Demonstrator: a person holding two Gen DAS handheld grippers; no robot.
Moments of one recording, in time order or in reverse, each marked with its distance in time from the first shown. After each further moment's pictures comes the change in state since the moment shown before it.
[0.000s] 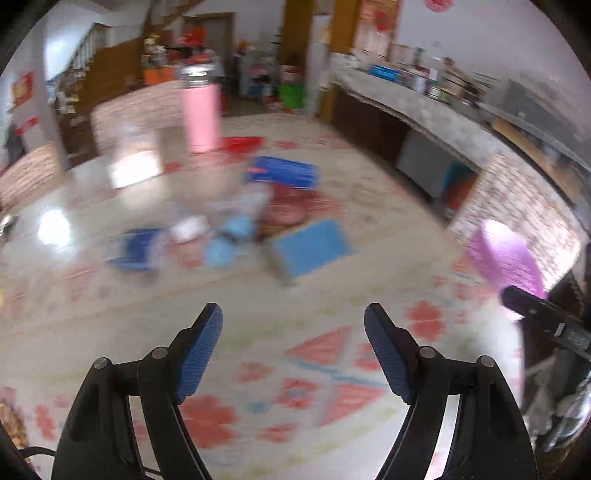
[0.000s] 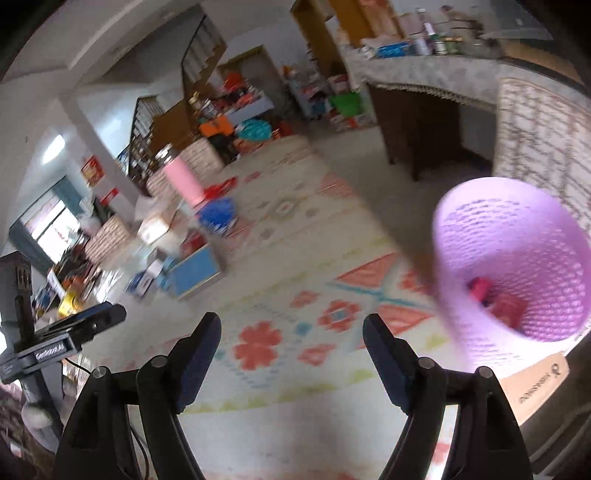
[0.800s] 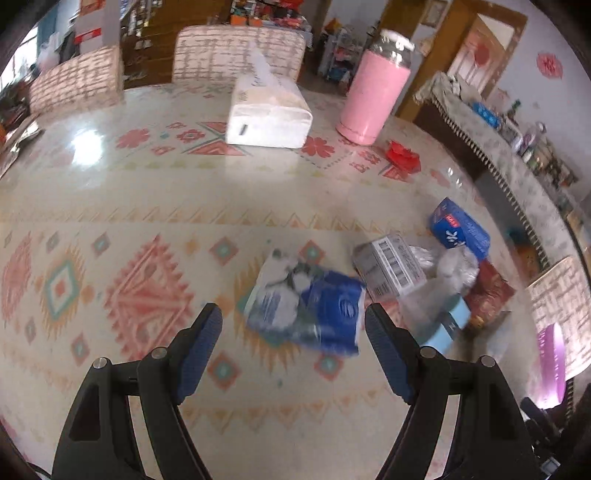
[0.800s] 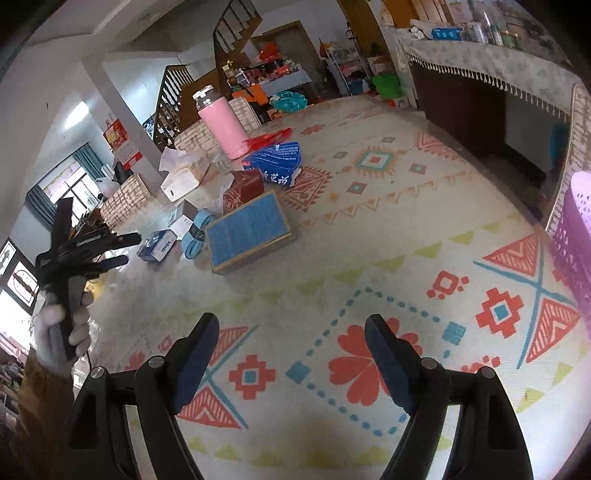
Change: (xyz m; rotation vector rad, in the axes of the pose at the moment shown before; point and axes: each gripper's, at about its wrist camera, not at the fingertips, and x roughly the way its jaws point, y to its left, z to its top) left arm 0.103 0.192 0.049 -0.309 0.106 0.035; right arm 0.095 0.060 -0.019 -0.070 0.080 0.079
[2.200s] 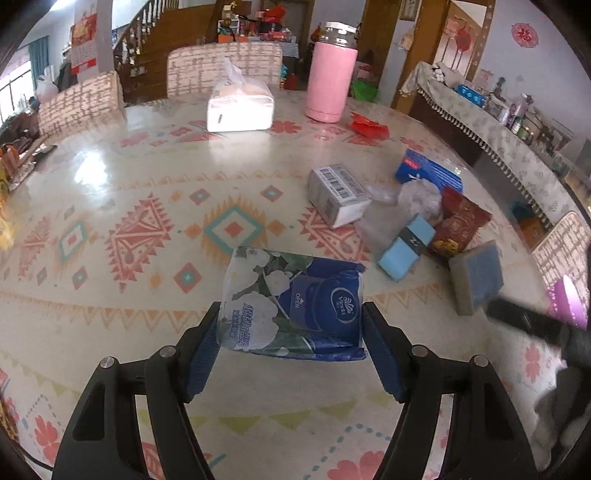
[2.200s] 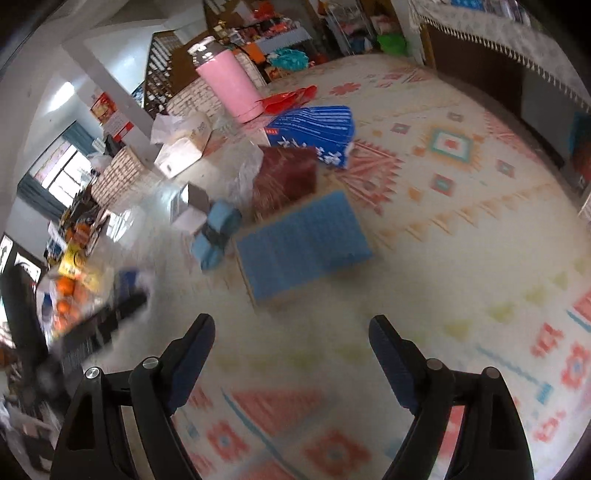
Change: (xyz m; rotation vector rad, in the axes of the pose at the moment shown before) left arm -0.033 -0.042 -0.075 0.081 -0.076 0.056; right arm 0.086 0.055 0.057 0.063 0.188 -0.012
